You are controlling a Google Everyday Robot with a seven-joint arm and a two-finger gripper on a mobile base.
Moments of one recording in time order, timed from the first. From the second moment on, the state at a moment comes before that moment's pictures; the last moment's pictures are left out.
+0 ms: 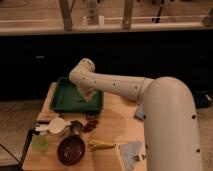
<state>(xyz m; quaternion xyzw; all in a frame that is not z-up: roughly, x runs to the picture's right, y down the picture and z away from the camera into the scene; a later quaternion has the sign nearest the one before) -0.105 0.046 0.854 -0.22 -0.09 -0.25 0.94</state>
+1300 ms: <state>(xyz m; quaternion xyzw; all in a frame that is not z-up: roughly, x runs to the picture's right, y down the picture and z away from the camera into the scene) -0.111 0.036 0.874 -0.22 -0.11 -0.25 0.94</state>
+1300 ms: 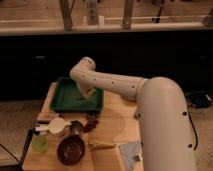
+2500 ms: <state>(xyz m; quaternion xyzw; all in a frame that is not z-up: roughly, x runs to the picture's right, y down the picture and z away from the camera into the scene) -0.102 0.031 0.888 -0.21 -0.12 -0.25 0.94</state>
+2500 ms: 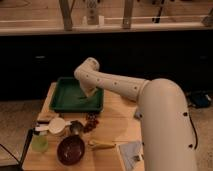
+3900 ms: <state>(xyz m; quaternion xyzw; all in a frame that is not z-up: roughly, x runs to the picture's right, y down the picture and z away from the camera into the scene) -0.097 0.025 0.898 -0.19 -0.14 -0.24 0.94</state>
